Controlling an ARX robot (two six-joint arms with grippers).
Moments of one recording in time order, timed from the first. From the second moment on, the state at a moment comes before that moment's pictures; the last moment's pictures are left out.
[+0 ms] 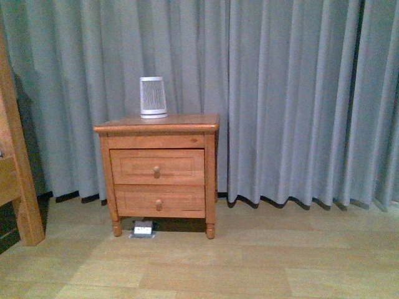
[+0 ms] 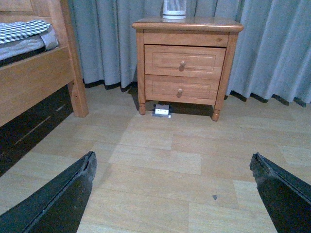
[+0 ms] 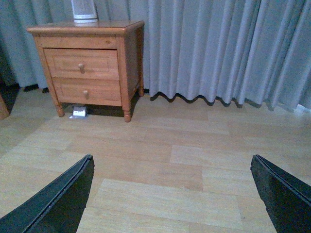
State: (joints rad) left arm 0.00 0.00 0.01 0.00 0.00 0.00; right arm 0.00 0.00 0.01 0.00 0.00 0.00
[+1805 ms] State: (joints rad) left arm 0.00 0.00 0.01 0.00 0.00 0.00; right arm 0.00 0.00 0.01 0.00 0.00 0.00
